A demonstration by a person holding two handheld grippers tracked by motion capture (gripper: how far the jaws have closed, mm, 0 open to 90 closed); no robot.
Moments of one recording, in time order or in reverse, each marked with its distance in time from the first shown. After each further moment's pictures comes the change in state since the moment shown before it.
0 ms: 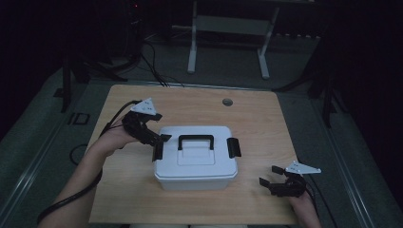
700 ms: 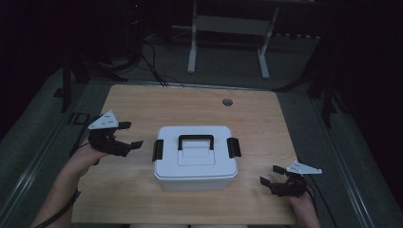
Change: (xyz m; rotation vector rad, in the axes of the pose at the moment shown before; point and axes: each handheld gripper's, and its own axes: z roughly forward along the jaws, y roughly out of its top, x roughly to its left) left arm 0.007 -0.087 -0.044 -0.124 0.127 -0.129; right arm -0.001 -0.001 -0.001 -0.011 -0.027 0.013
